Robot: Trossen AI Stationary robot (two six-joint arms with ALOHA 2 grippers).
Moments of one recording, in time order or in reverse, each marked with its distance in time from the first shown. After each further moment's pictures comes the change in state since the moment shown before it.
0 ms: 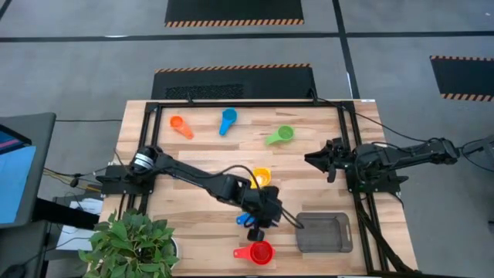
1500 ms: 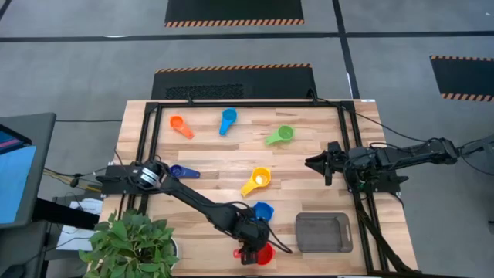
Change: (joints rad) left arm -0.160 0.124 -0.002 -0.197 -0.145 -0.514; right arm 0.000 -0.001 0.000 -0.199 0.000 0.000
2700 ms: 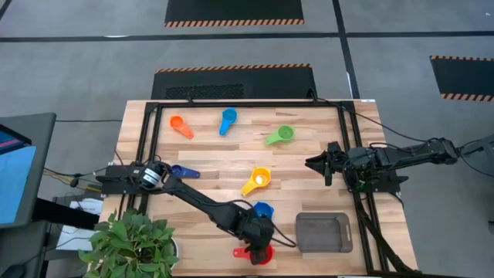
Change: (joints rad) left arm 0.018 0.013 0.036 0.075 -0.006 -0.164; right arm 0.000 0.000 0.000 -0.013 -0.002 -0.002
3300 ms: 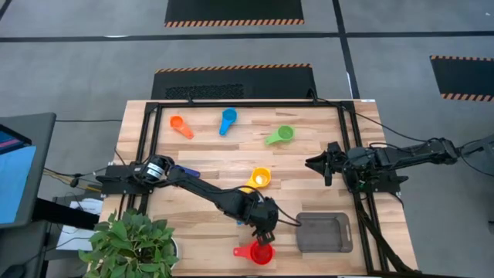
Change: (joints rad) left arm 0.088 -0.001 0.023 -0.098 -0.088 0.030; right arm 0.000 0.000 0.000 -0.019 0.000 0.001
